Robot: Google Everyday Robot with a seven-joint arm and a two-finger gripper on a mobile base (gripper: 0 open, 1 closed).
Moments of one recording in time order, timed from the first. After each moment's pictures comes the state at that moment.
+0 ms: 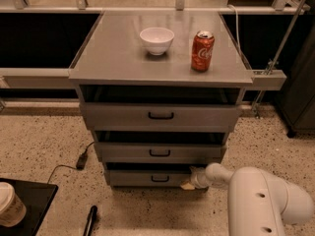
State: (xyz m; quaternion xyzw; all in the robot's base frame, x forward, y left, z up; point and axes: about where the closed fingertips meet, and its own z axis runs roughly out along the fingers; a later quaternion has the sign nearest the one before) arm 0.680 -0.181 0.188 -0.49 0.82 0.08 0.29
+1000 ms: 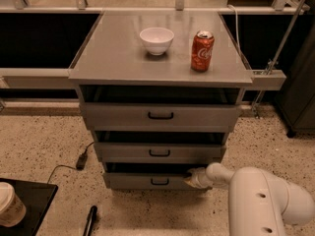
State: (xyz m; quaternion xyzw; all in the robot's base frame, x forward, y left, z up) arm 0.680 -0.181 0.188 -0.49 0.82 0.08 0.29
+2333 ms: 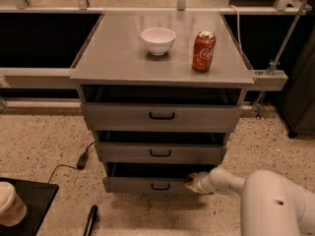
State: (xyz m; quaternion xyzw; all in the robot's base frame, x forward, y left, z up) arm 0.657 -0.186 0.199 -0.49 0.81 0.08 0.30
